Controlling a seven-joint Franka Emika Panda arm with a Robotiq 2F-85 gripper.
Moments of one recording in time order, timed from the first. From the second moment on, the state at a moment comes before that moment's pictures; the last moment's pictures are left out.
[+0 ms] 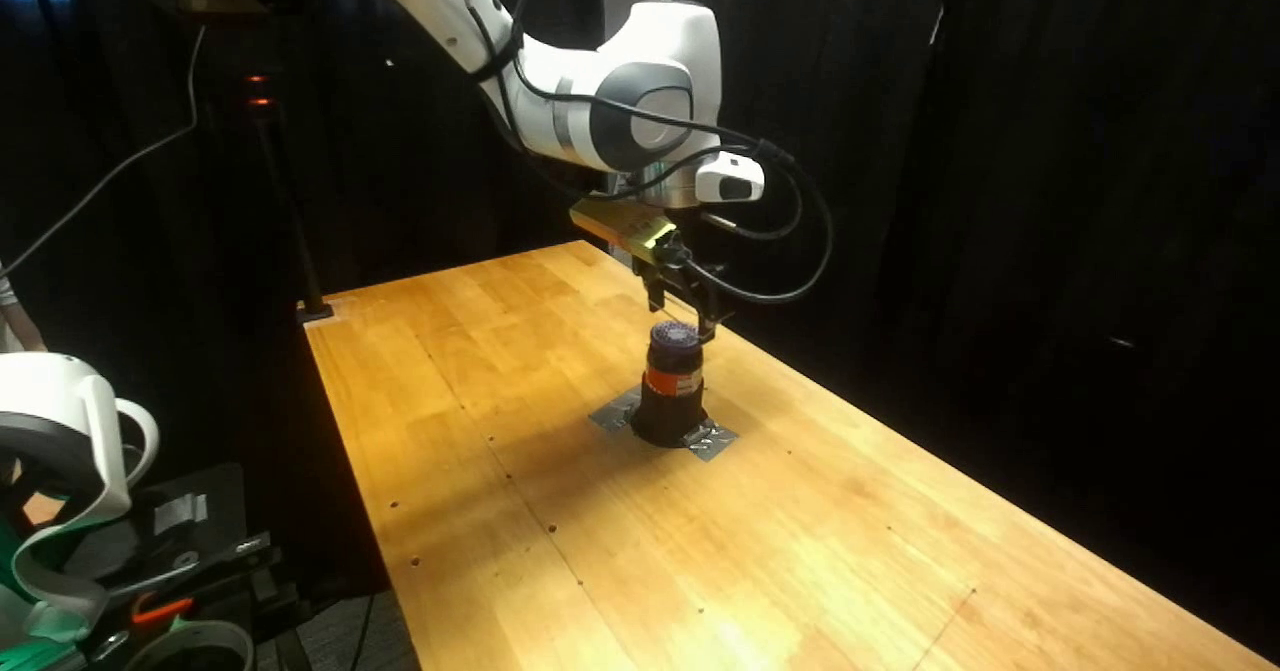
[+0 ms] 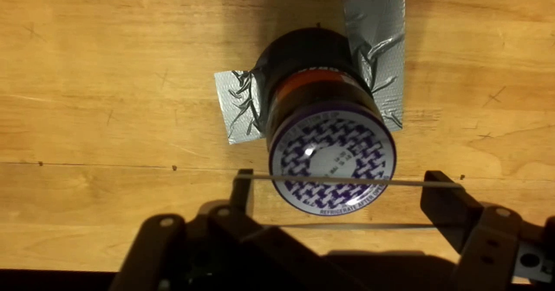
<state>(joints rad) 0.12 0.49 0.05 -1.79 -0.09 2.42 0.13</state>
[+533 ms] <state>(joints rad) 0.12 0.60 0.04 -1.70 -0.09 2.42 0.13</state>
